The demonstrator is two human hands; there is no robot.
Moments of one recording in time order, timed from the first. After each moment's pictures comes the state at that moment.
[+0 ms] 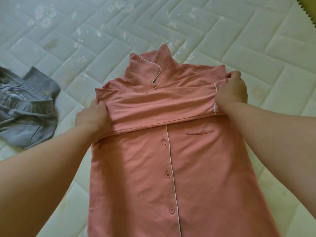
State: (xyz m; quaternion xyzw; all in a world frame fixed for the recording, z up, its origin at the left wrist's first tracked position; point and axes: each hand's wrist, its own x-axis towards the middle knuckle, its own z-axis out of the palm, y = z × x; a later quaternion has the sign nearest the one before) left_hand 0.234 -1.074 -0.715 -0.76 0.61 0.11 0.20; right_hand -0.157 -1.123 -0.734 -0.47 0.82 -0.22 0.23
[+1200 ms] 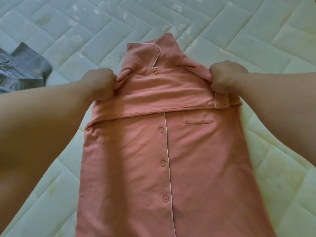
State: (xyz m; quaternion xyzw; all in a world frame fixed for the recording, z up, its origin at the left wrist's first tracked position) left_hand 0.214 -1.136 -0.710 -0.64 0.72 0.06 0.24; right_hand -0.151 -1.158 -0.717 -0.74 0.65 0.17 0.11
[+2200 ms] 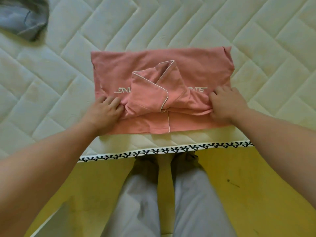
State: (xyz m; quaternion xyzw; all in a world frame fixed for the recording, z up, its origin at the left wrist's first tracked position) left_hand 0.223 -0.749 -0.702 -0.41 0.90 0.05 0.13; right_hand -0.191 -0.806 -0.693 -0.80 0.51 0.29 0.12
